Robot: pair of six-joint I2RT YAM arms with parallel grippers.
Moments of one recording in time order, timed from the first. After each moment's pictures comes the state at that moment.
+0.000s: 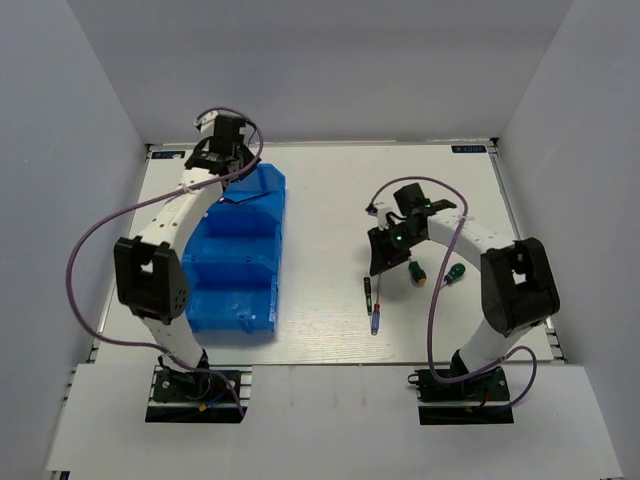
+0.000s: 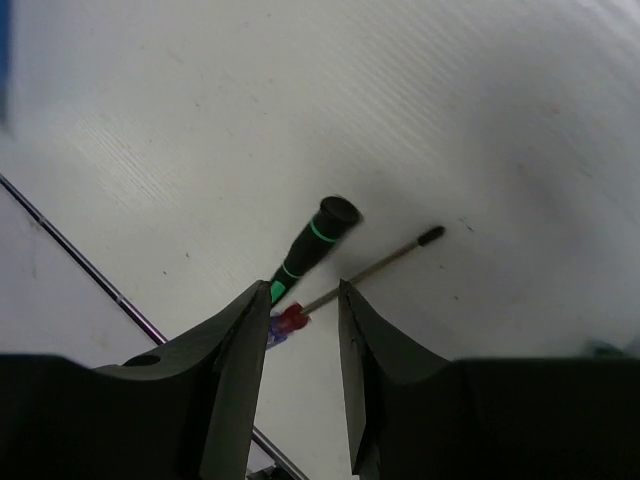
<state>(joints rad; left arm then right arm) -0.27 1.82 1.66 -0.55 -0.31 -0.86 0.36 1.65 1.09 -0.69 -0.56 -0.12</state>
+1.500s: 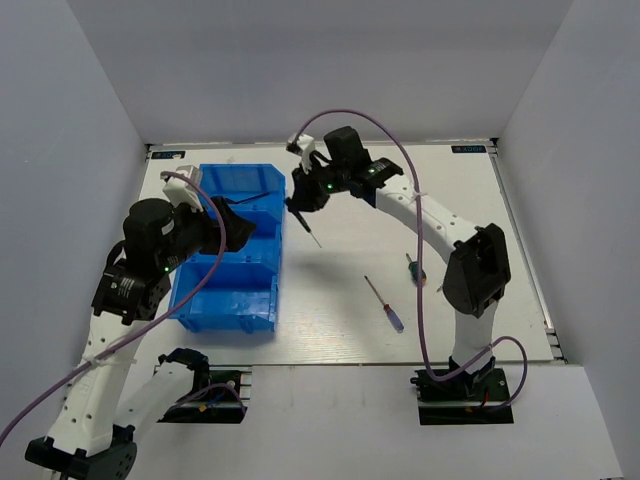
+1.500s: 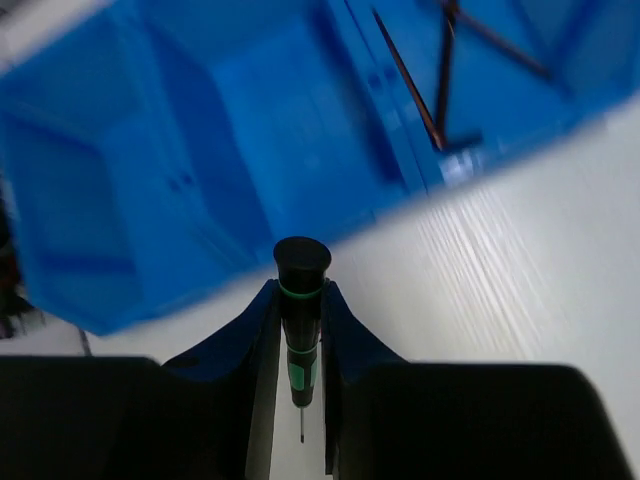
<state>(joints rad) -0.29 0.82 1.14 -0.68 0.22 -0.40 0.70 1.91 1.76 -0.58 -0.52 -0.11</state>
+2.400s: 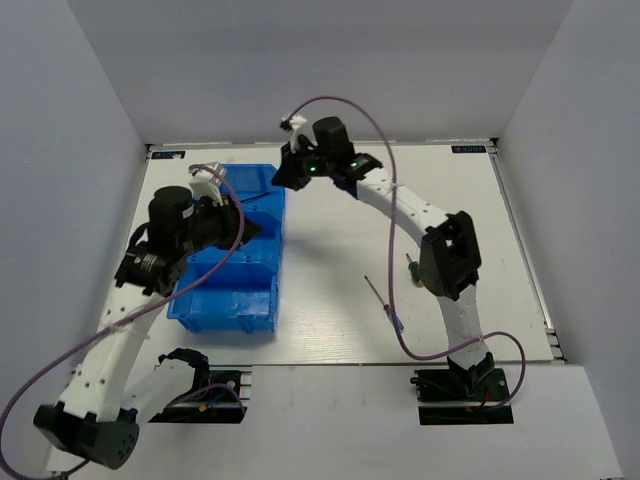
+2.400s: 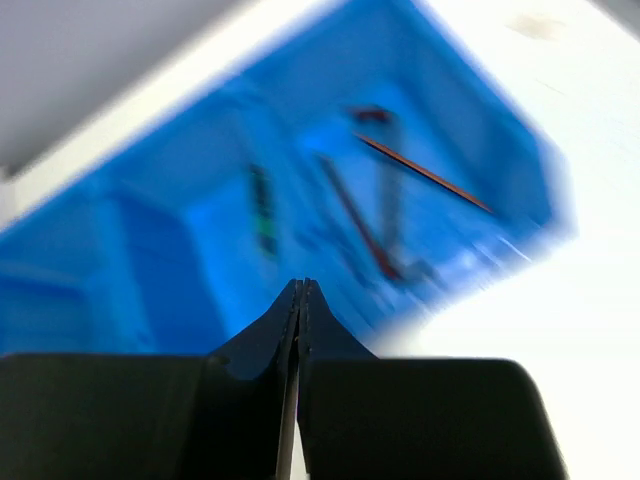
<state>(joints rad) -0.29 0.89 1.10 -0.60 0.36 -0.42 0.70 2.16 1.96 -0.15 -0.61 0.13</state>
